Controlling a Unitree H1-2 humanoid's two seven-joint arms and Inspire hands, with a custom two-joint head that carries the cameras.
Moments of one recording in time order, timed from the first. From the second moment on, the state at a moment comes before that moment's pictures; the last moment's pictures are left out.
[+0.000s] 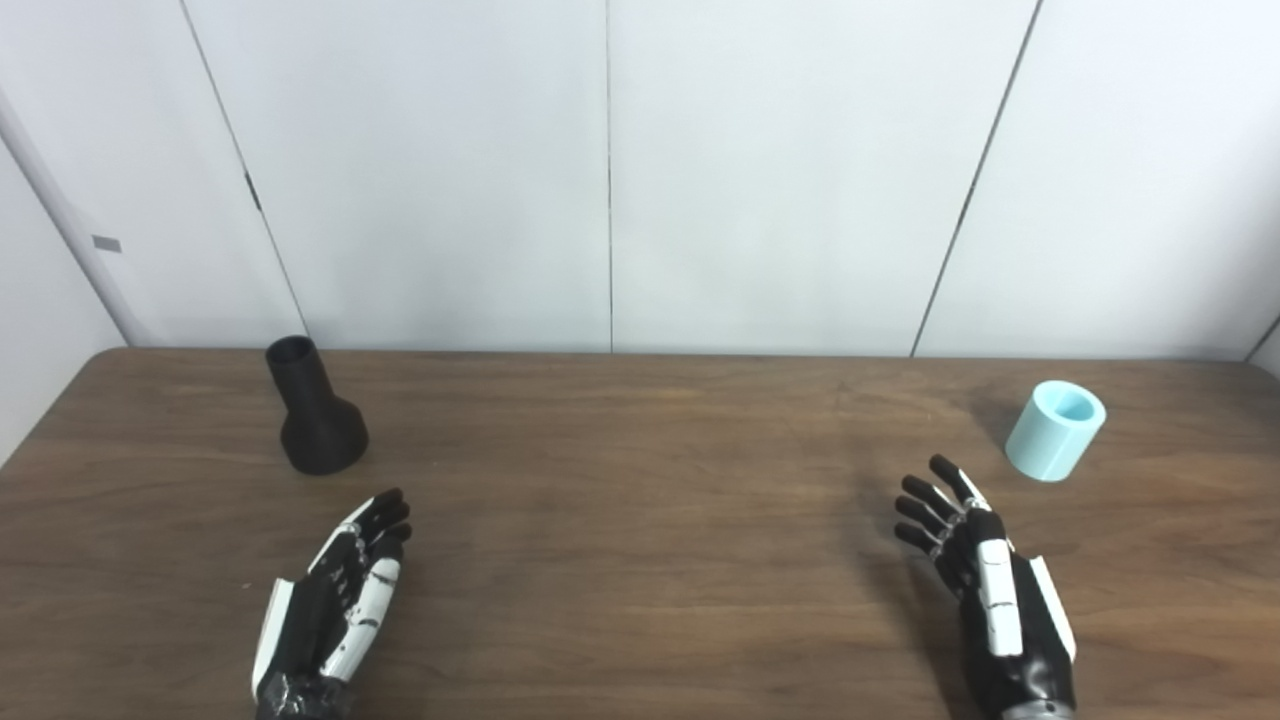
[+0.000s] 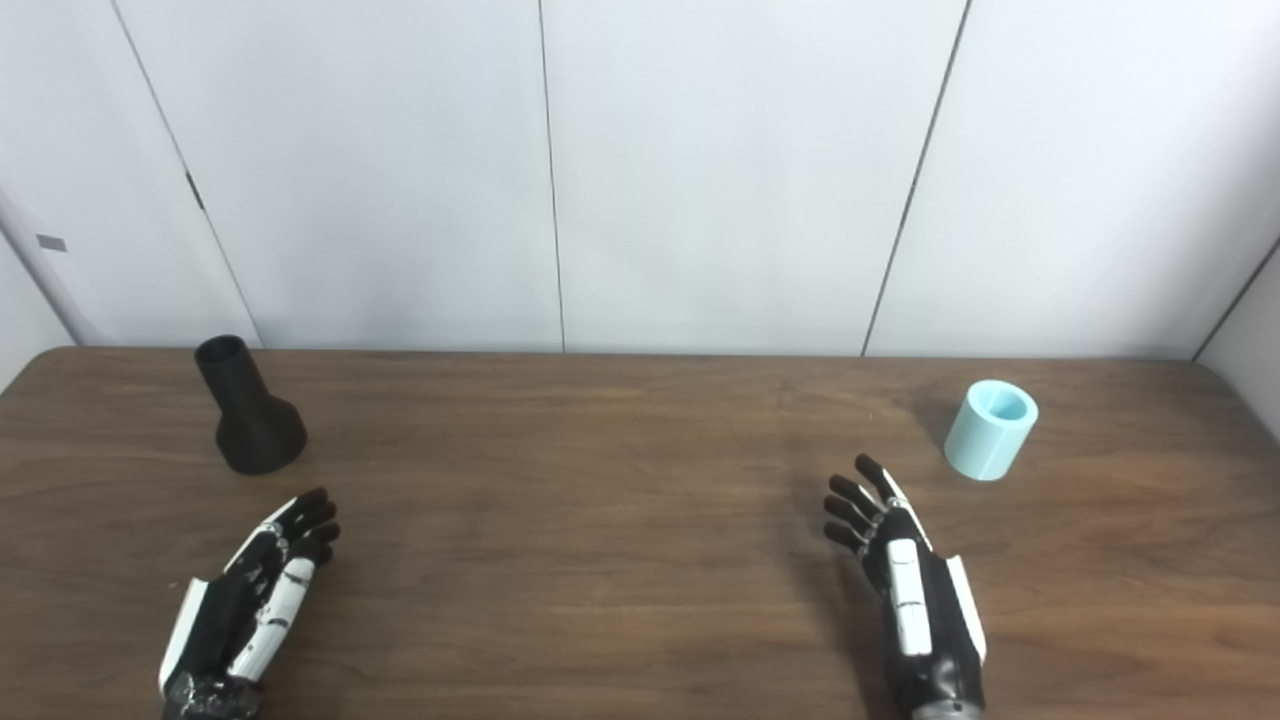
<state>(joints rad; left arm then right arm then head) 0.10 0.14 0.07 -0.14 0.01 -0.05 -0.01 0.07 -0.07 -0.07 -0.08 0.09 -0.12 0.01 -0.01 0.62</state>
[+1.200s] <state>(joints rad) 0.10 0.14 0.05 -0.13 0.03 -0.06 -0.01 0.06 -0.08 -0.07 -0.07 0.11 -0.13 0.03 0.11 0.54</state>
